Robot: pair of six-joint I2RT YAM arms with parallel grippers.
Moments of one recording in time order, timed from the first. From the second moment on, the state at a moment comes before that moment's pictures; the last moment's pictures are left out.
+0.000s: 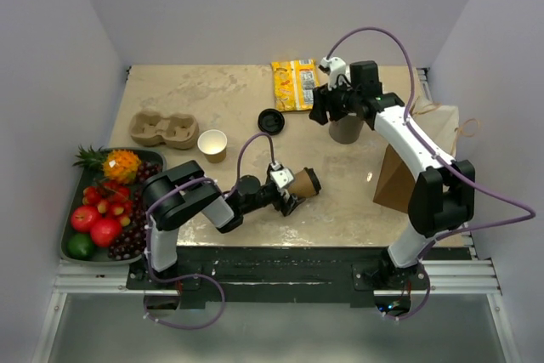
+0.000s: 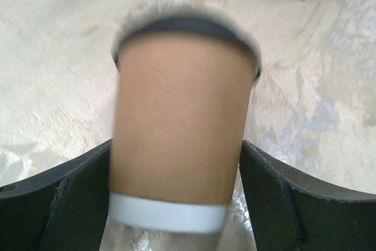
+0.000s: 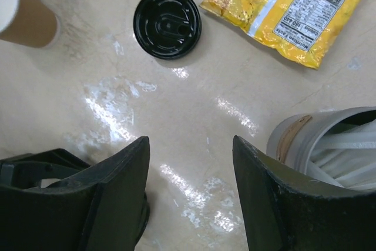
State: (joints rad) left arm -0.90 1.92 0.52 1.23 0.16 0.03; right arm 0.26 1.66 1.42 -0.41 -0.41 -0.11
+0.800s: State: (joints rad) left arm -0.90 1.61 0.51 1.05 0.33 -0.07; right arm 0.31 1.68 1.42 -0.73 -0.28 -0.29
